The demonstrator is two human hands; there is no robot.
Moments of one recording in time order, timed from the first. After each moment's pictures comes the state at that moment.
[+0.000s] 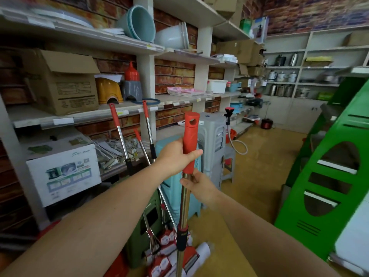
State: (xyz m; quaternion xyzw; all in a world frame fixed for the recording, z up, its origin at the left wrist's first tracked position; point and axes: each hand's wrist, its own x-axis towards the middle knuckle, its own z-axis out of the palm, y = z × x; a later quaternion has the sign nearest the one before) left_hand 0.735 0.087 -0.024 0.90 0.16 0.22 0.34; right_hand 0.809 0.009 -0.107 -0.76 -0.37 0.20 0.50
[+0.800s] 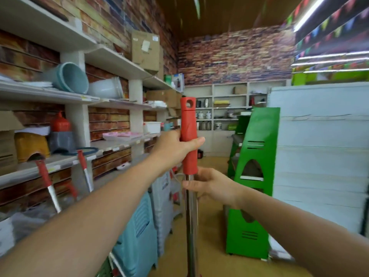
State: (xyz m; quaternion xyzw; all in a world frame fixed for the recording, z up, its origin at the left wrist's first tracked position) left_hand 0.683 0.023 0.108 0.85 -0.12 0.25 0.44; right_hand 0.709 -0.104 0.045 -0.78 -0.35 0.08 0.50
